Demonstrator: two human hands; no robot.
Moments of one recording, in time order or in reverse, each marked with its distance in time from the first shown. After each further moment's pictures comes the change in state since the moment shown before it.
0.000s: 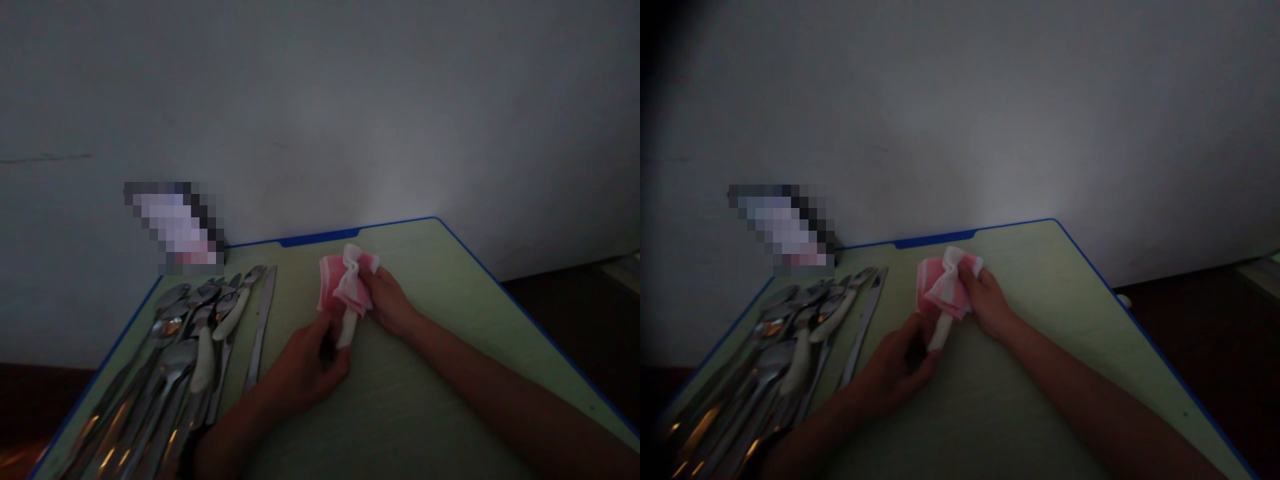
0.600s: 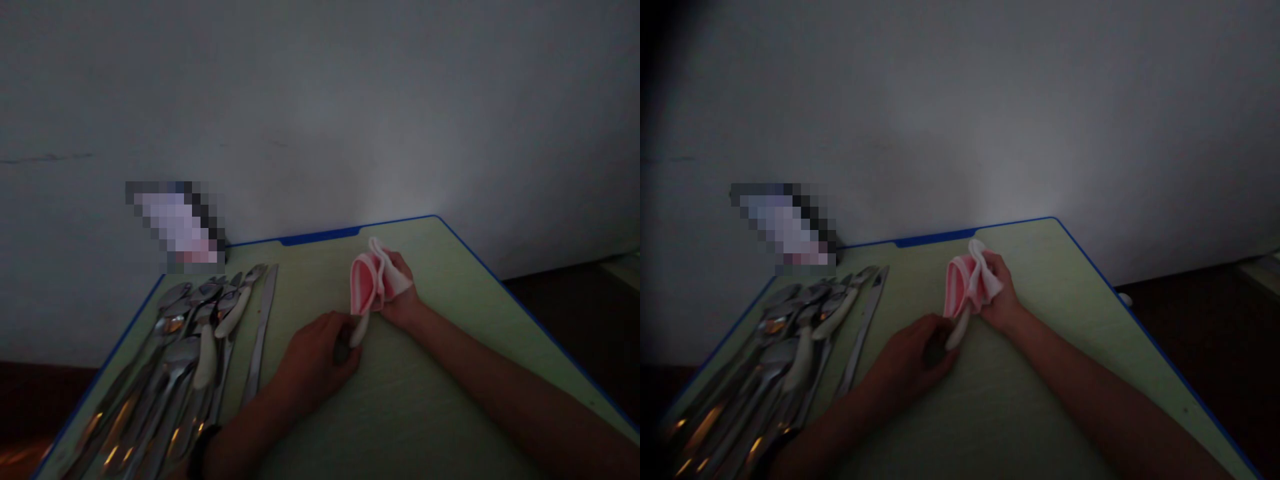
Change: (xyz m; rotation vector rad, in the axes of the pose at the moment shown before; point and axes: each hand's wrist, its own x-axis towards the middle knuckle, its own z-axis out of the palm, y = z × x) left_hand 0.004 0.003 0.012 0.214 -0.001 -0.040; right_hand 0.002 -0.027 -0.001 0.478 0.058 0.204
